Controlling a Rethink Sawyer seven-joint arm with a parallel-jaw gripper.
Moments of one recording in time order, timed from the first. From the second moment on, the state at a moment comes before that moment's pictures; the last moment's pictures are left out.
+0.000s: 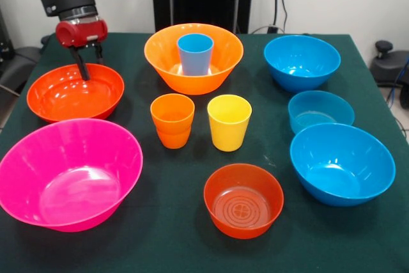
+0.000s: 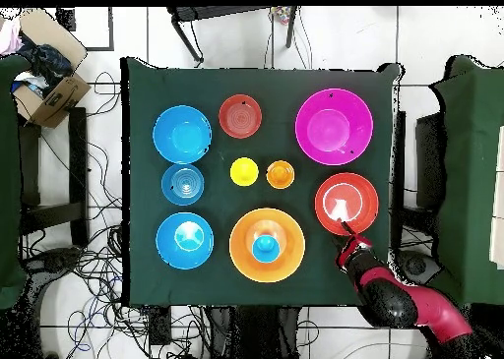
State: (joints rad) arm -1.61 -0.25 0.77 1.96 -1.05 0.23 0.34
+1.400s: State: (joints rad) arm -1.57 -0.26 0.77 1.94 -1.12 0.23 0.34
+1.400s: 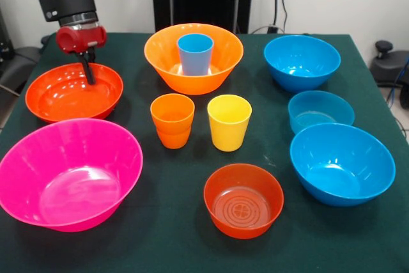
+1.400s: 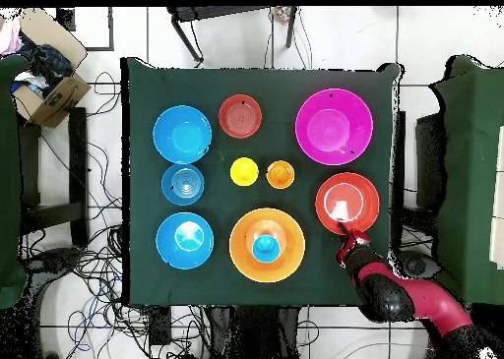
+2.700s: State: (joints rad) arm -1.00 -0.68 0.24 2.12 -1.02 -0.28 0.42
